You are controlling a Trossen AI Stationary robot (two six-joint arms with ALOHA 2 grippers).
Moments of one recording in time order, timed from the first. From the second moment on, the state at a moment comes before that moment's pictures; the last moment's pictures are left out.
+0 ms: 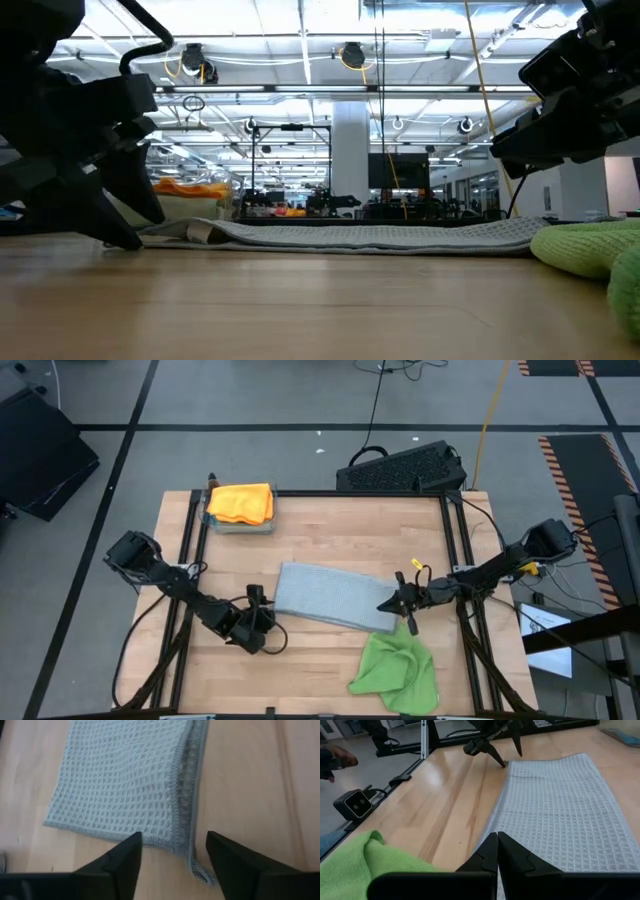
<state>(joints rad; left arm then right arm) -0.57 1.62 0.65 -0.27 -0.63 -0.35 0.33 1.26 0.03 0.94 0.14 0.24</state>
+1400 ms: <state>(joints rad) -0.37 1.42 0.77 -0.29 -0.20 -0.41 0.32 2.02 0.96 0.78 0.37 0.03</state>
